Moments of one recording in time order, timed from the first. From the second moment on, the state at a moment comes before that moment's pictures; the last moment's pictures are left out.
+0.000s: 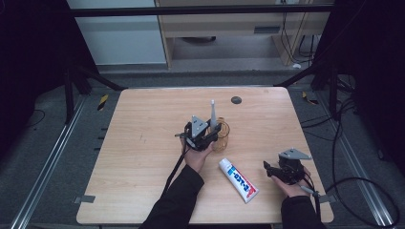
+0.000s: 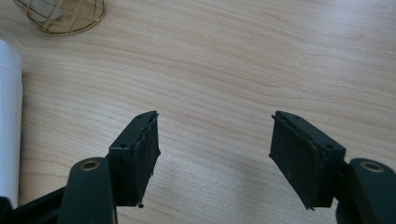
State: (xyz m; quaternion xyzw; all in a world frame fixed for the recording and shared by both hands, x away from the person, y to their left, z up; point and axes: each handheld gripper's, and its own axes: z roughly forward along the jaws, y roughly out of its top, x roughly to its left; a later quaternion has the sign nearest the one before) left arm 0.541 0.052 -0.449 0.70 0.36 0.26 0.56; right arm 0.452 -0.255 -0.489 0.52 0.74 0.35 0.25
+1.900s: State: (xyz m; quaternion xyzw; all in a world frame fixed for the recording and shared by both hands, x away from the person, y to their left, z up) left arm 0.496 0.111 -0.412 0.75 0.33 0.28 0.51; right arm 0.446 -0.250 -0.477 0.51 0.73 0.37 0.26
